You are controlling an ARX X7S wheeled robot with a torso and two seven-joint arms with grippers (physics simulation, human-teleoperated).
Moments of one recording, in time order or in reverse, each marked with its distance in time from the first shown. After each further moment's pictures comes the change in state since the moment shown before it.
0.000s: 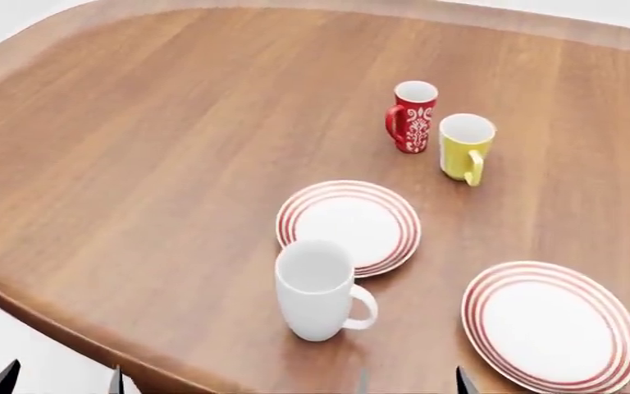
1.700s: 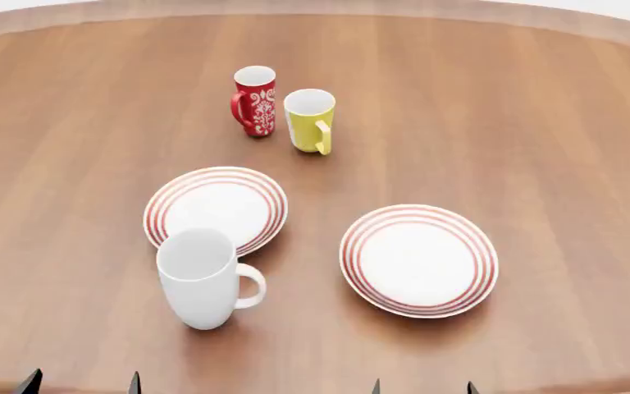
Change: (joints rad) left arm -0.035 0.141 -0.096 -0.131 0.104 0.046 0.100; right arm 0.009 -0.132 0.152 0.046 -0.177 0.081 -0.086
